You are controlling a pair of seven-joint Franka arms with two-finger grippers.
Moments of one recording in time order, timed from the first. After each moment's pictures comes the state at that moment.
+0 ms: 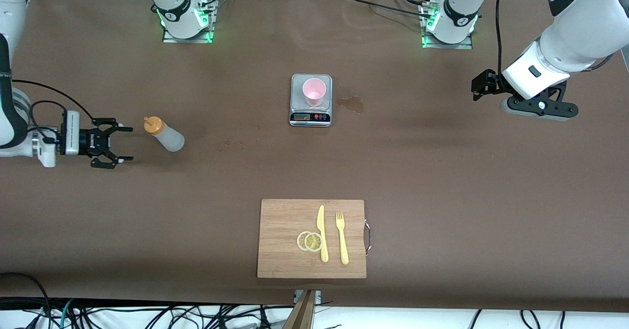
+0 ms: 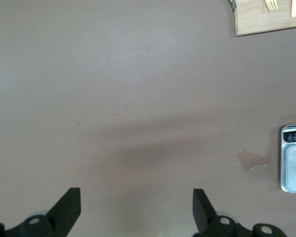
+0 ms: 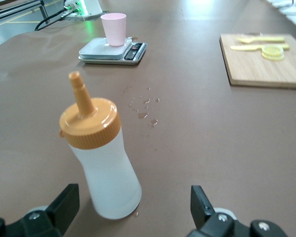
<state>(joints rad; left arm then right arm) -0.05 0.00 -0.13 -1.73 -0.01 1.62 -0.05 -0.25 0.63 -0.15 -1.73 0.82 1.60 -2.51</state>
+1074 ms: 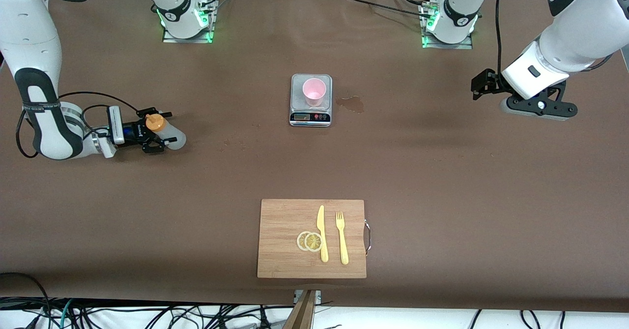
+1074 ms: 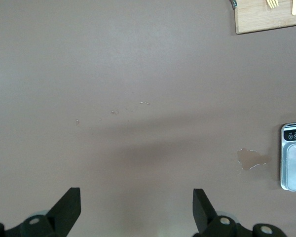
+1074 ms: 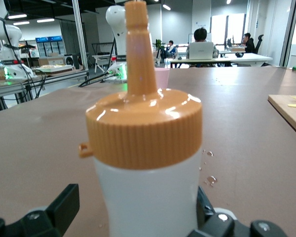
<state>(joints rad) -0.05 0.00 -0.13 -1.73 -0.01 1.61 -0.05 -0.24 0.78 -0.11 -1.82 0.92 1.41 -2.71</state>
